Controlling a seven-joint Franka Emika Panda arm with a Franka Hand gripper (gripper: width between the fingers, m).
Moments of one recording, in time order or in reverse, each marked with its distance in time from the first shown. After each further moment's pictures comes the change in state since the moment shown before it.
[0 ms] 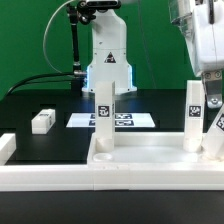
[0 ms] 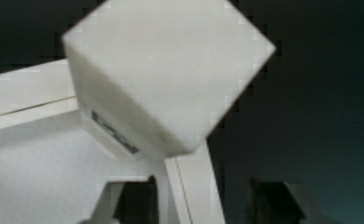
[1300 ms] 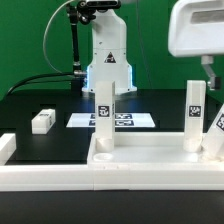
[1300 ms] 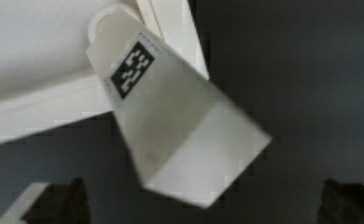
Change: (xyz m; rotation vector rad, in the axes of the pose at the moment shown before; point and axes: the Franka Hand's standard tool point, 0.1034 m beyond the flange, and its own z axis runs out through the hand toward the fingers) arm -0.053 -0.002 -0.016 -0.151 0.041 -1.630
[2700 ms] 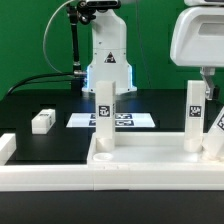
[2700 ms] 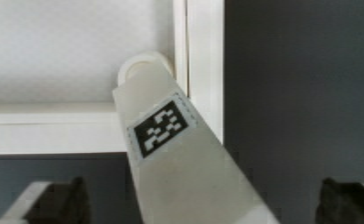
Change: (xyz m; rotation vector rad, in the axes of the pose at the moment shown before) arm -0.012 0.011 0.015 -0.063 -0.153 -0.114
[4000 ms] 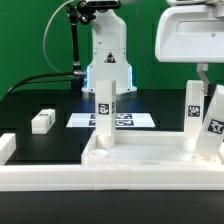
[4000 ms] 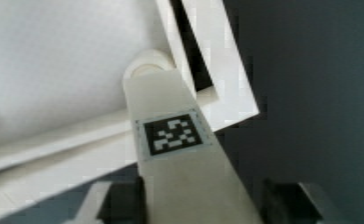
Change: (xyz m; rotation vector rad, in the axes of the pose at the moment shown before) arm -0.012 0.024 -0.002 0.090 0.142 0.495
